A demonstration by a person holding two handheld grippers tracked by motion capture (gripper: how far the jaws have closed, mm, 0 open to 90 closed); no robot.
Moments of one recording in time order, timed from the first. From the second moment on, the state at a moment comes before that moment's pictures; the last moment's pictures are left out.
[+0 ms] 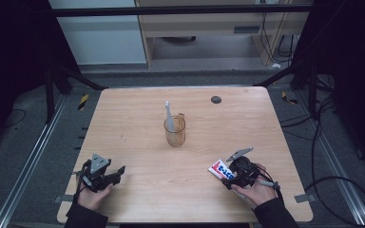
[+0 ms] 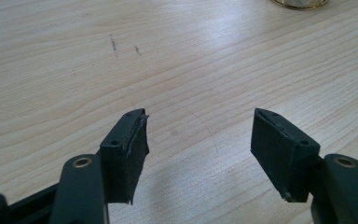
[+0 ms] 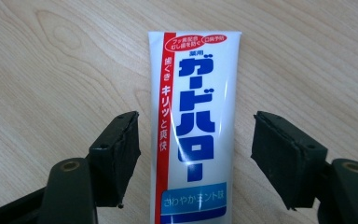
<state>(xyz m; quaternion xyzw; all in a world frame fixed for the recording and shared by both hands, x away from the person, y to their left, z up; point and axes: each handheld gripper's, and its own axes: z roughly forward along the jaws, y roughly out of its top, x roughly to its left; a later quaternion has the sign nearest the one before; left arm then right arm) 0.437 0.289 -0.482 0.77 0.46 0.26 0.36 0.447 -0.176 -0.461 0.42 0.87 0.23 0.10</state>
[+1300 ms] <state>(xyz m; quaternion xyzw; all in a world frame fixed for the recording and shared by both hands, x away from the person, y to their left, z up) 0.437 0.287 -0.484 0.78 0.46 0.25 0.35 0.447 -0.174 -0.473 0.43 0.88 0.18 0.08</state>
